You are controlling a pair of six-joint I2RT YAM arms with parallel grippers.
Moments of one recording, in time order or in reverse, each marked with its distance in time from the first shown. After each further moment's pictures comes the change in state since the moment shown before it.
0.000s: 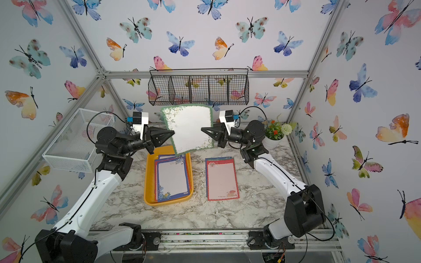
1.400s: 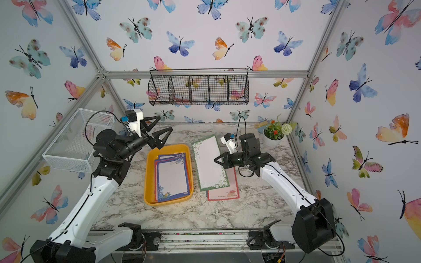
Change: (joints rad) left arm 0.000 -0.072 -0.029 -0.158 -0.417 0.119; right arm -0.022 -0.131 -0.128 -1.129 0.307 0.035
